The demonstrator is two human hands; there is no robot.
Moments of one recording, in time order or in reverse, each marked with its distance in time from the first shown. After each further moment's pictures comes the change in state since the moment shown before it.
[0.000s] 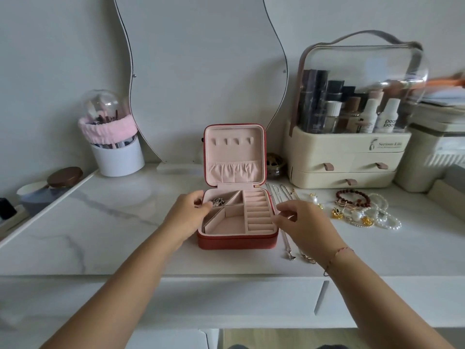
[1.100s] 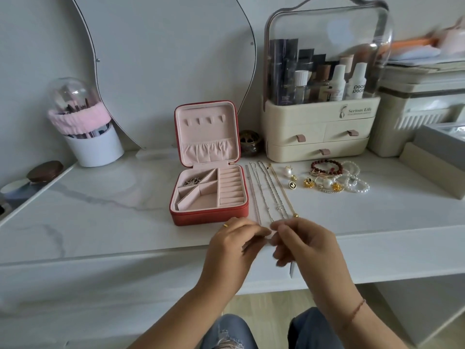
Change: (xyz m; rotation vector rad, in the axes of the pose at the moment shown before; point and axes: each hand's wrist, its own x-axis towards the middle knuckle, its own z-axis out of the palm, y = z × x) left_hand -0.108 0.020 0.114 0.029 0.107 0.716; right_hand -0.101 0.024 -0.010 0.711 0.124 0.224
